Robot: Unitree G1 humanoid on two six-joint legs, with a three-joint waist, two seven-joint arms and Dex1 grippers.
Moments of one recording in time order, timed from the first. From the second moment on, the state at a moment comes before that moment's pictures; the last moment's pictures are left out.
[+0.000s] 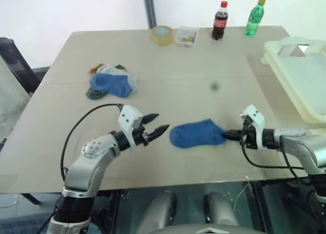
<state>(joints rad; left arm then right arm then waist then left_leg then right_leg) -0.12 0.51 0.02 -0.32 -0.42 0.44 -0.74 -0.33 -0.73 0.07 -0.18 0.53 0.93 0.82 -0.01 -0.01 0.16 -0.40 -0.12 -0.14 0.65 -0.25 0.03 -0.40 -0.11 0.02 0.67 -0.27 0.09</state>
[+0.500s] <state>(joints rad) -0.12 0.52 0.04 -0.28 -0.40 0.45 -0.70 -0.18 -0.82 -0.07 -0.28 0.54 0.86 0.85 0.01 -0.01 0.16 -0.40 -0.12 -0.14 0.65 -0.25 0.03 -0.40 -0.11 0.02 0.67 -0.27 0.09</state>
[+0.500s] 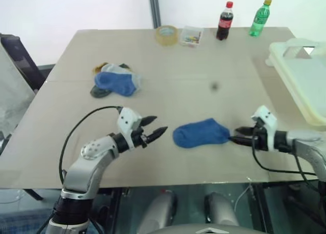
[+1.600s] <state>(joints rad) -0.69 0.49 0.03 0.72 0.01 0.01 -0.36 -0.10 -0.75 -0.36 -0.61 0.75 0.52 0.87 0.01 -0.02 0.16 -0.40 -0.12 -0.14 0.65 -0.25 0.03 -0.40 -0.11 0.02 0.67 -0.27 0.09</state>
